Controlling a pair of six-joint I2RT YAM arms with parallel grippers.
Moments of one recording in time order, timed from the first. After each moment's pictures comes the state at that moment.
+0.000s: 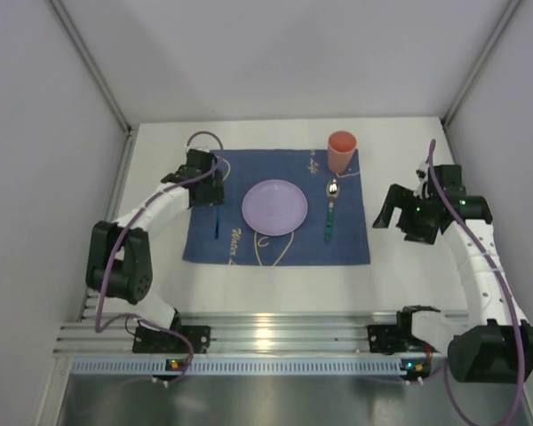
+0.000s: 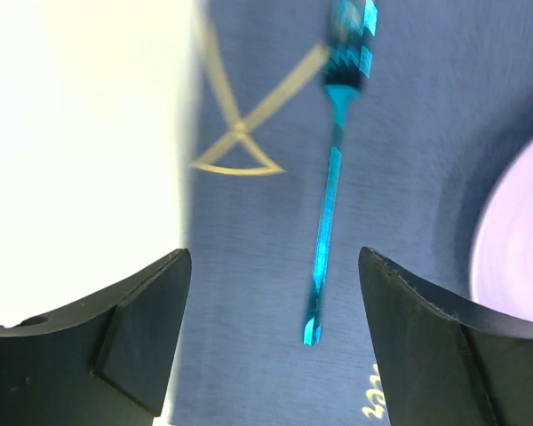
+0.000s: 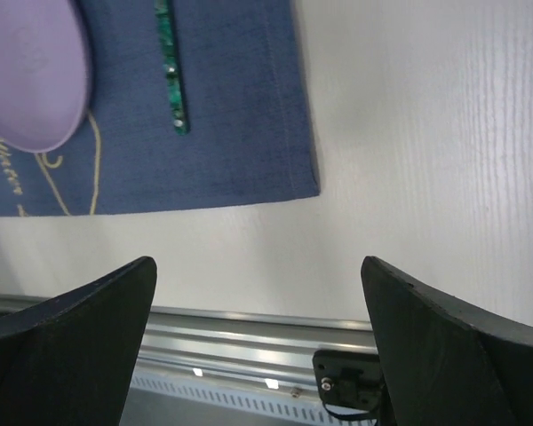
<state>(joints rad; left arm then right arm) -0.27 1.67 1.17 -0.49 -0.24 -0.29 -0.02 1.10 1.05 -1.04 -0.20 0.33</state>
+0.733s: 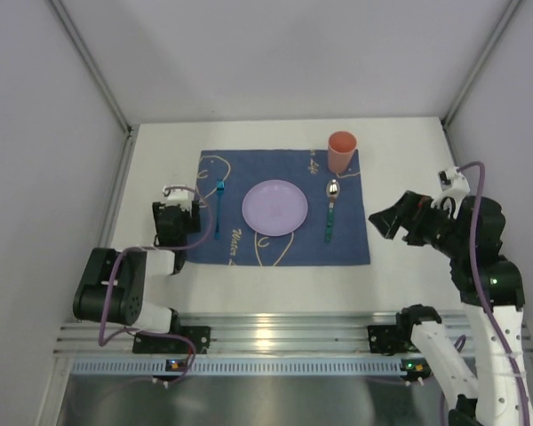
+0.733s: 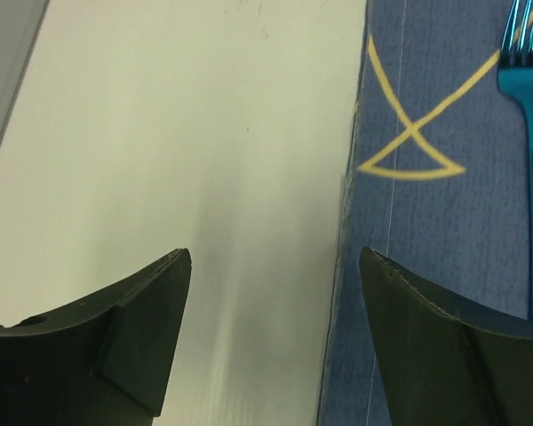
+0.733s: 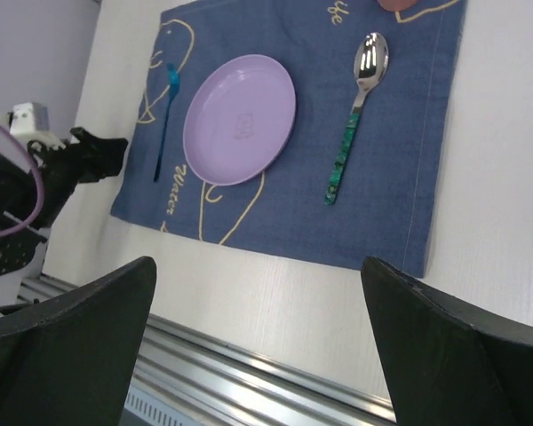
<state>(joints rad) -0.12 1.41 0.30 0.72 -0.31 0.05 0.05 0.66 1.05 -0.87 -0.38 0.42</state>
